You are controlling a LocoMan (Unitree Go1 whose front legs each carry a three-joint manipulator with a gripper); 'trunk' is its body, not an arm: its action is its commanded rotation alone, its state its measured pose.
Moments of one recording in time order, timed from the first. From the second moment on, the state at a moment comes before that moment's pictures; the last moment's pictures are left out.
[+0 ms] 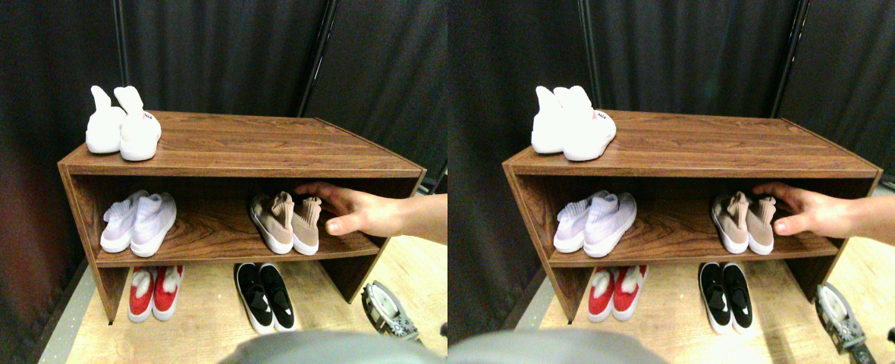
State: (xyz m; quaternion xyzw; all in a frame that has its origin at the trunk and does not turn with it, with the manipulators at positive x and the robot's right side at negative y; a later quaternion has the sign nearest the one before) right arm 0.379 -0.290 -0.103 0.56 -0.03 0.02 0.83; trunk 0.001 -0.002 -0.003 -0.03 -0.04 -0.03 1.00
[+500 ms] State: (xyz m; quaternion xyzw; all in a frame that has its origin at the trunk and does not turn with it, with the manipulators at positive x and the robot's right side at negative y) right arm 0.353 -0.267 -0.065 0.55 -0.04 0.11 0.83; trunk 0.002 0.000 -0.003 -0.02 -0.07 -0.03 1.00
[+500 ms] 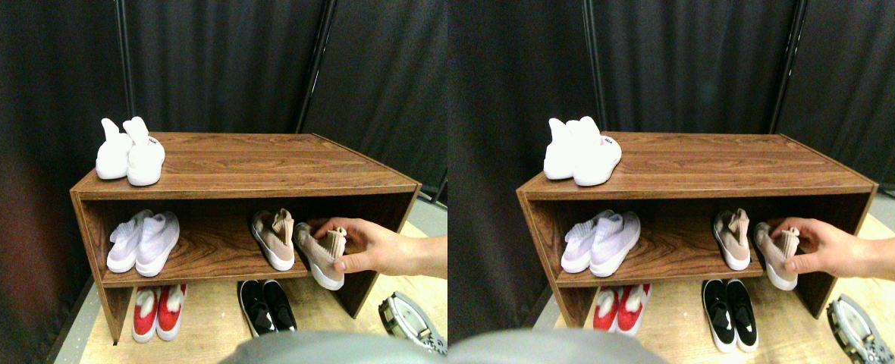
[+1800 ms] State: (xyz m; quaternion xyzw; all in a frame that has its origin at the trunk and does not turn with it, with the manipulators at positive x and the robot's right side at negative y) right arm 0.361 -0.264 -0.066 0.55 -0.05 0.10 0.83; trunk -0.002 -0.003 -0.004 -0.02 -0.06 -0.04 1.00
